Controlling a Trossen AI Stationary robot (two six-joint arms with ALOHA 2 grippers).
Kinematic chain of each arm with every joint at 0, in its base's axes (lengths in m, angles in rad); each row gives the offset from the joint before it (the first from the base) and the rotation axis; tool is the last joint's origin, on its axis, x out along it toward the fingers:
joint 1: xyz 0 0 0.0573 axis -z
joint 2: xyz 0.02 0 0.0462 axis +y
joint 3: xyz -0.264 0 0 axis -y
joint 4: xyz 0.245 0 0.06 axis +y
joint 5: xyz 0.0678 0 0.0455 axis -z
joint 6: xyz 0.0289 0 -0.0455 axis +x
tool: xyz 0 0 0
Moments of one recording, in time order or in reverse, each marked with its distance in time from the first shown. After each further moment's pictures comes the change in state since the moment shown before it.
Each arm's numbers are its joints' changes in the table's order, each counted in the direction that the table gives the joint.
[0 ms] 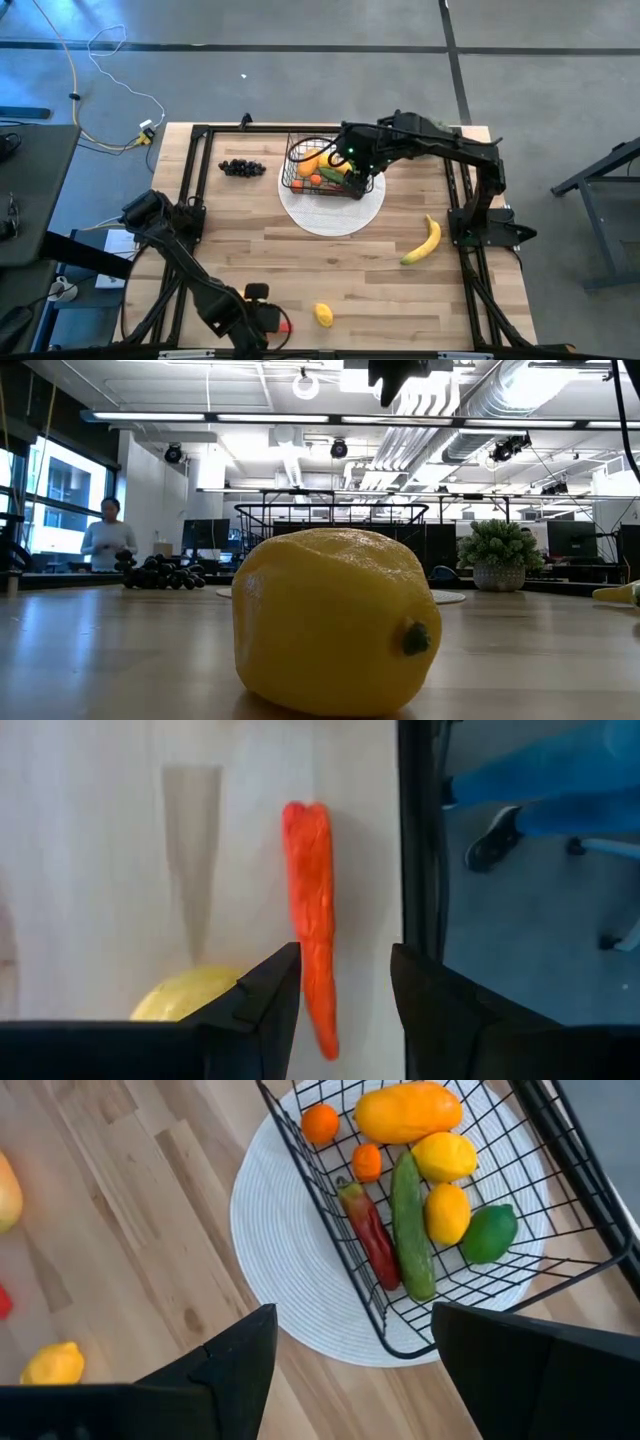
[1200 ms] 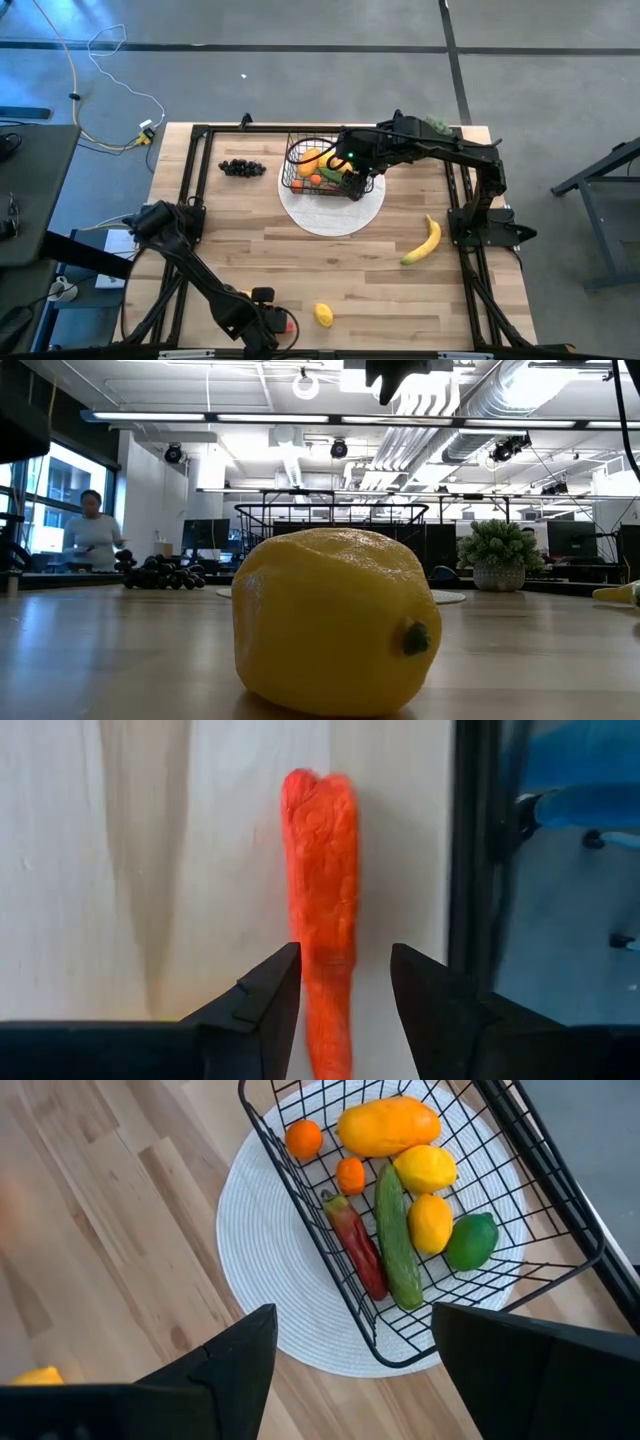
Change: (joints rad) left arm -0.016 0.120 -0.059 -0.137 0.034 -0.017; right arm -0.024 0.000 0.000 -0.011 0.073 0.038
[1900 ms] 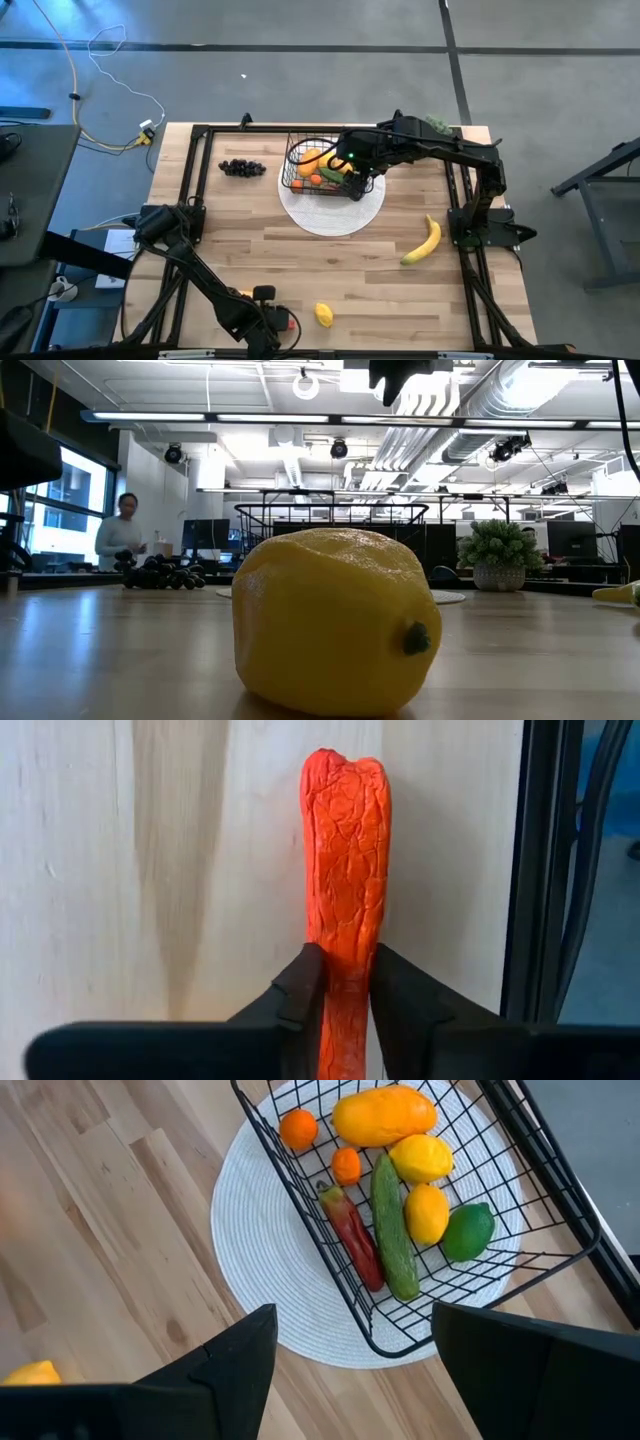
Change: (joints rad) left arm -0.003 0.049 0.003 0.005 -0.051 -0.018; right arm 0.000 0.000 0.000 0.022 0.000 0.009
